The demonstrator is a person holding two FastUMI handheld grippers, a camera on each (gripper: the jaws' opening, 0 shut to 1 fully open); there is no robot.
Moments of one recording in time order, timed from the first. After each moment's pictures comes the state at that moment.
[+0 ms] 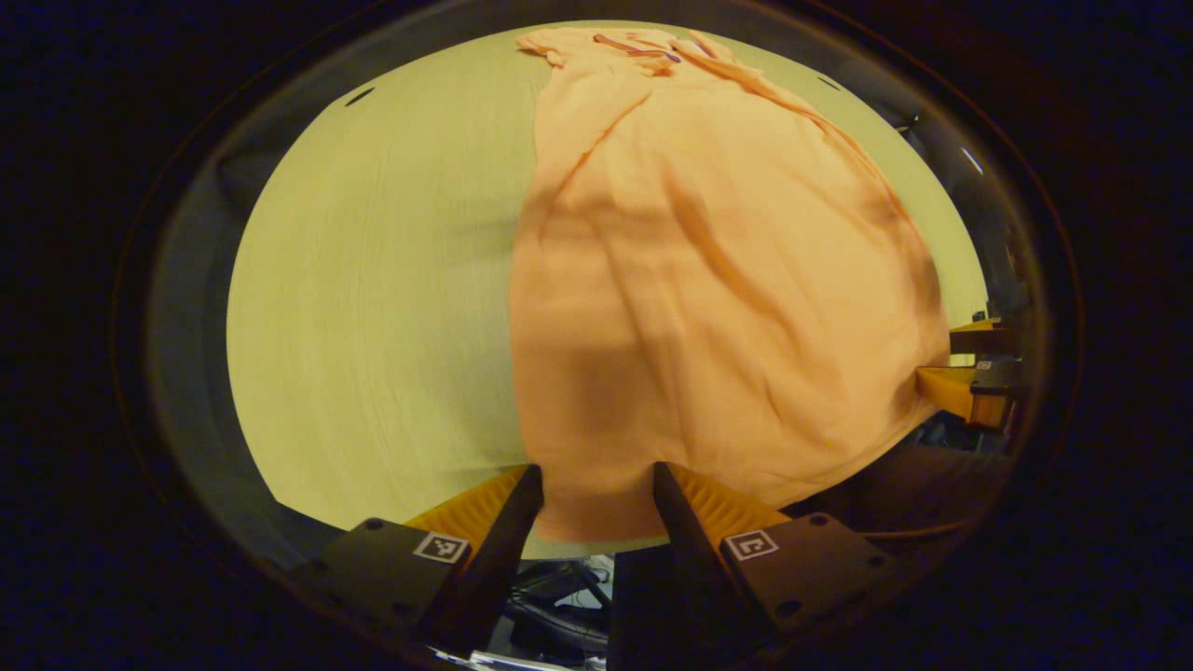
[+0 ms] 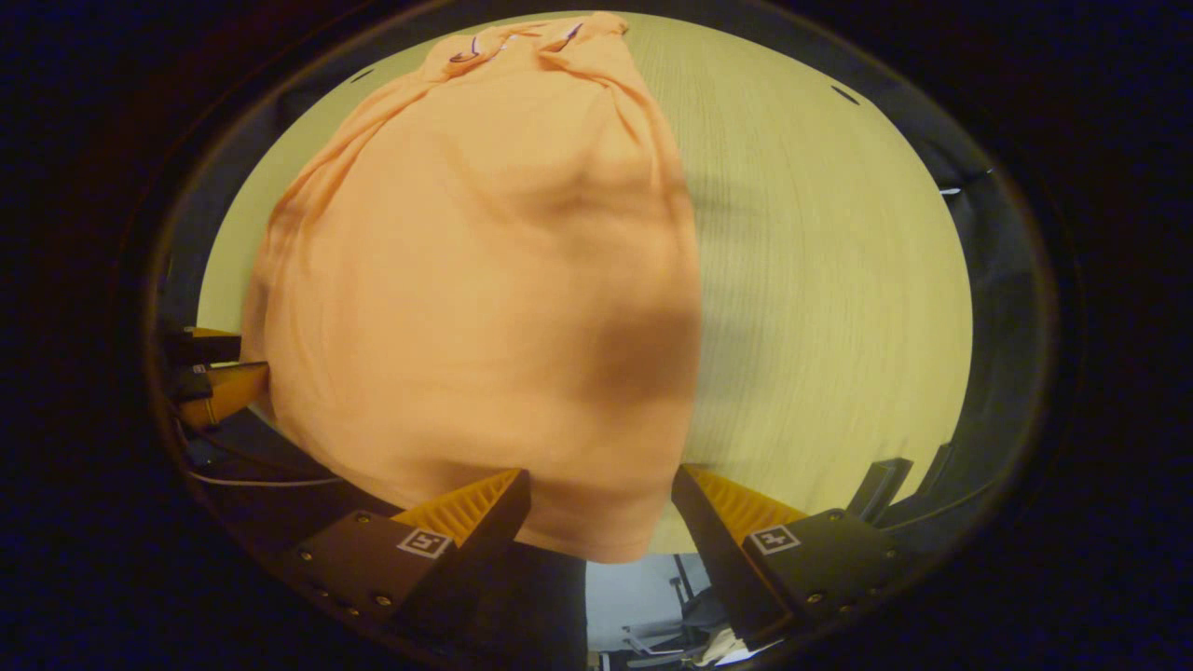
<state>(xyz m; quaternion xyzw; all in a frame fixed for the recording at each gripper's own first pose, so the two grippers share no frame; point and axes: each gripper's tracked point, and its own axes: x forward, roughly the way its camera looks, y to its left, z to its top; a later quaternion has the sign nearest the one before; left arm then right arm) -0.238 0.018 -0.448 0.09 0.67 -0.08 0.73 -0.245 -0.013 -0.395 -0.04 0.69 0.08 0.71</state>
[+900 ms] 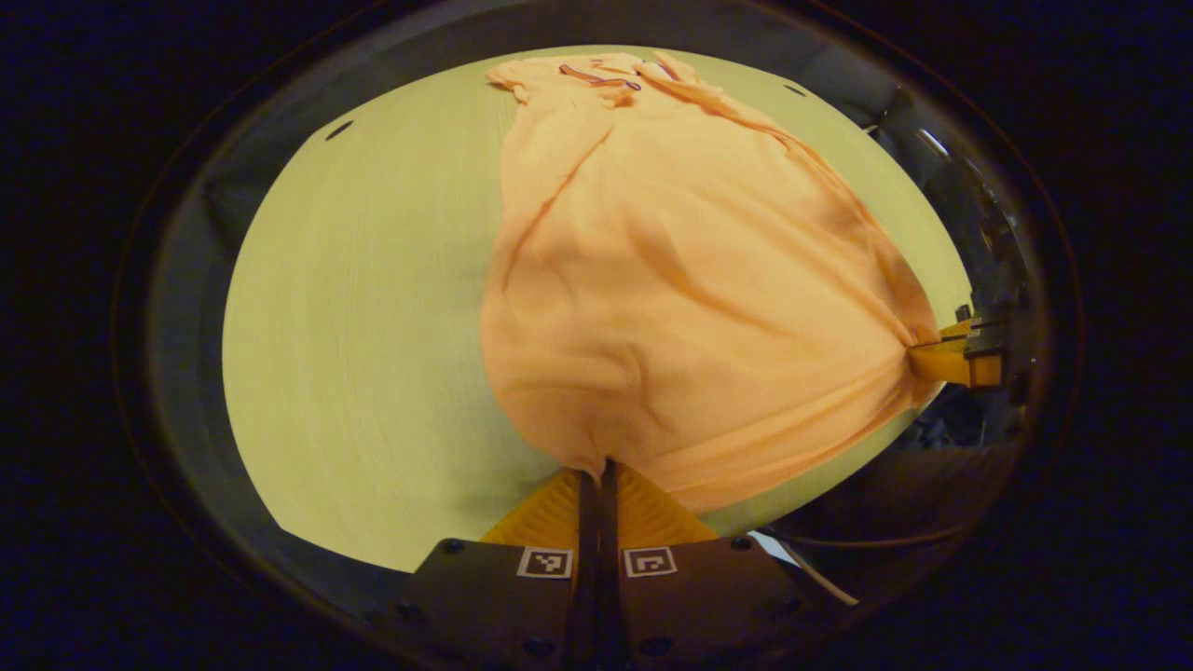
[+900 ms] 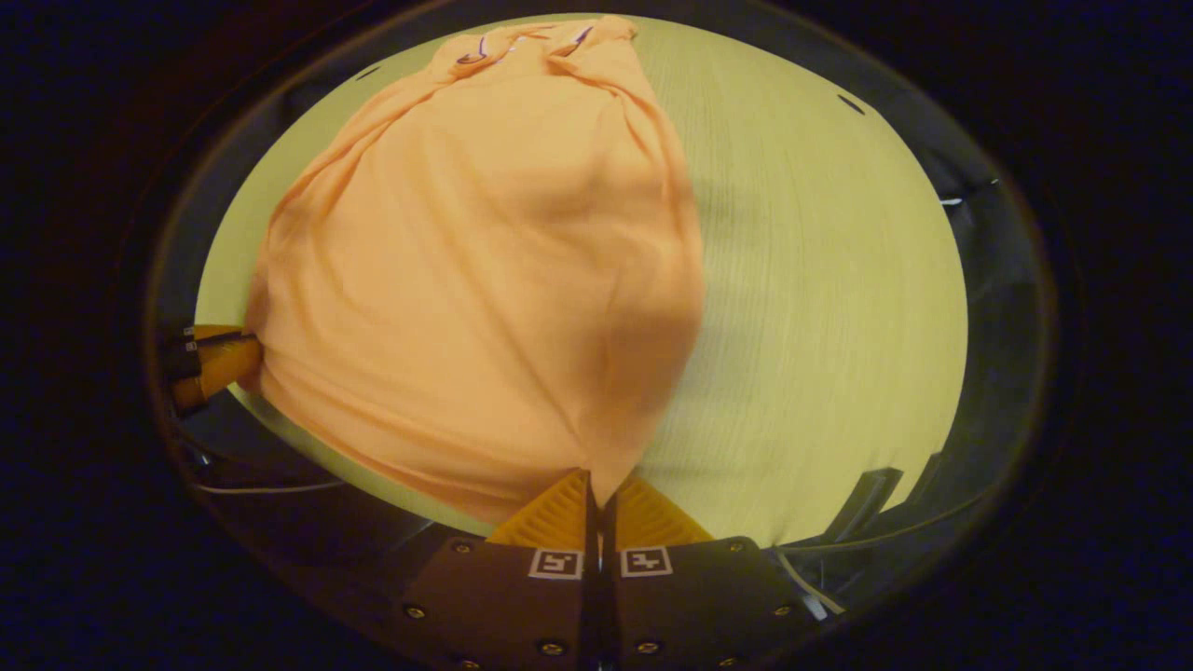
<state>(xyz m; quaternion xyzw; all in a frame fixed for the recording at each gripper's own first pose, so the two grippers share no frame) -0.204 0.015 -0.406 0.10 0.62 -0.10 0.77 -0.232 -0.009 -0.389 -0.03 0.68 0.08 0.72</state>
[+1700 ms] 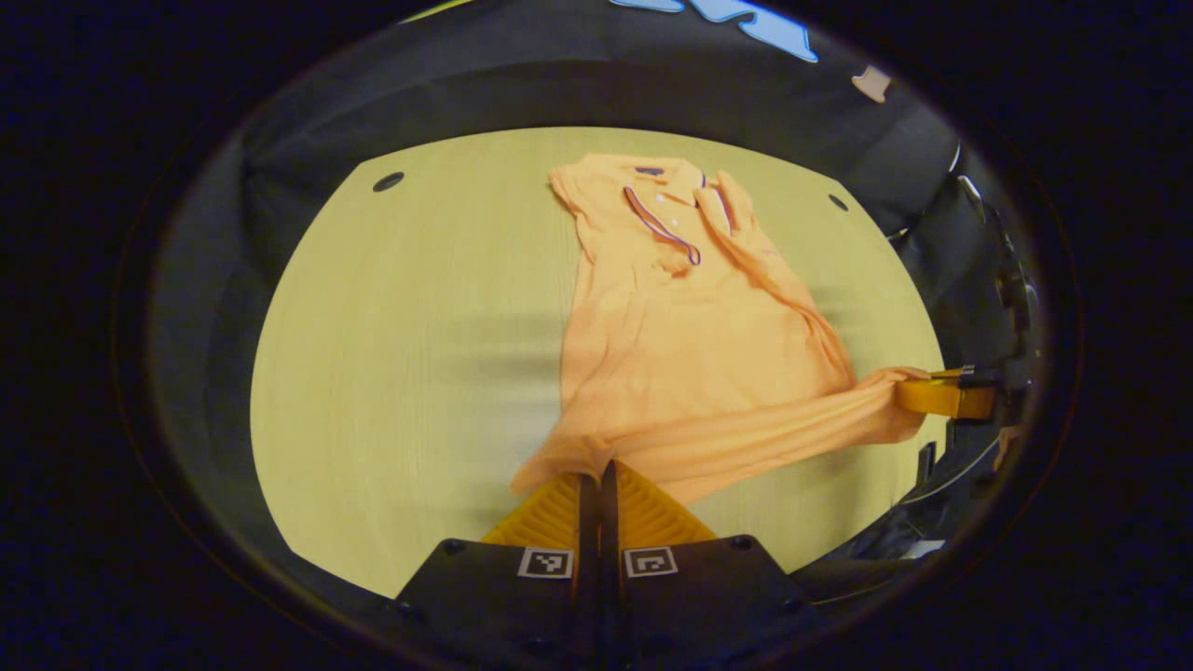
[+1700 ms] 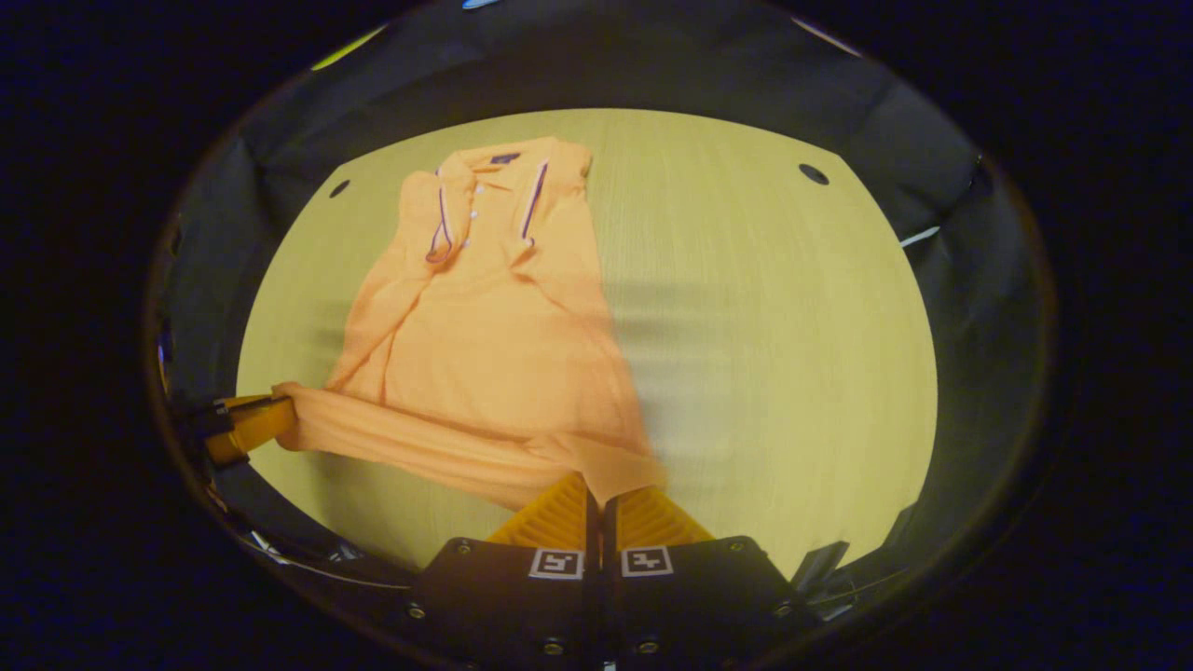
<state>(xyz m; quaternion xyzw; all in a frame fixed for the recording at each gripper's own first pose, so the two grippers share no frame) -0.046 0.009 -0.290 0.01 0.54 -0.07 0.84 -0.072 -0.006 -0.304 0.02 0.58 0.06 0.81</state>
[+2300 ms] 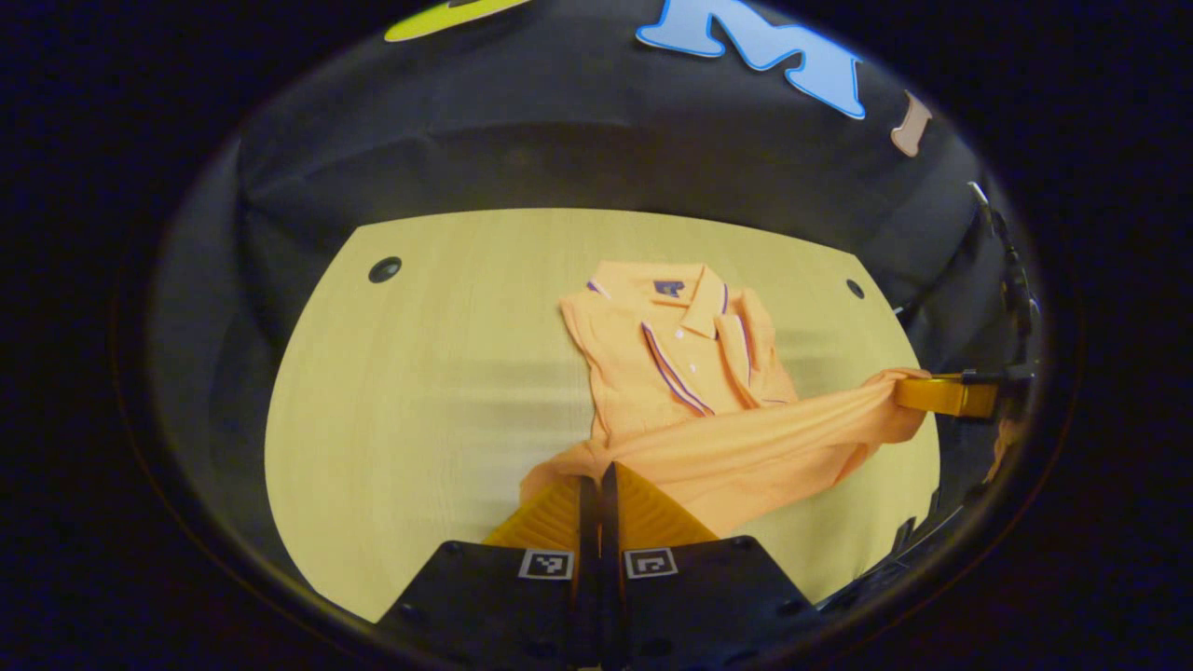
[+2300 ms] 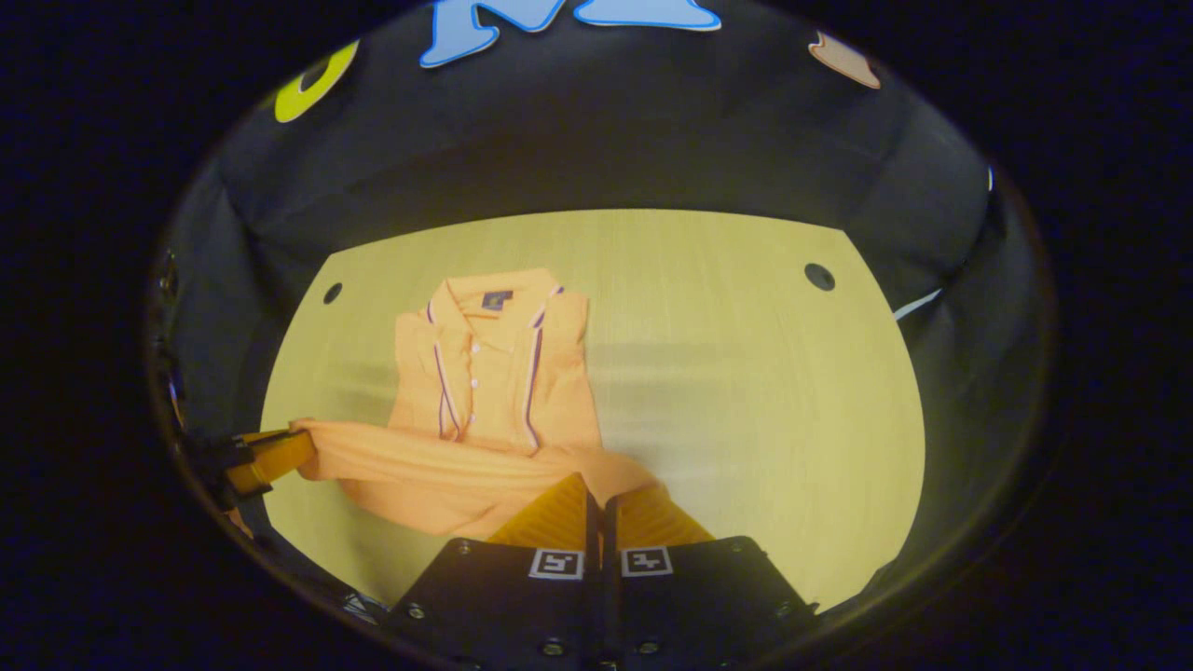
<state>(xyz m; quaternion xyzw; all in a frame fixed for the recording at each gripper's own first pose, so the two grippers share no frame) 0.089 0.005 -0.242 0.00 0.47 -0.07 0.88 0.064 -0.003 -0.245 0.05 0.49 0.05 0.87</state>
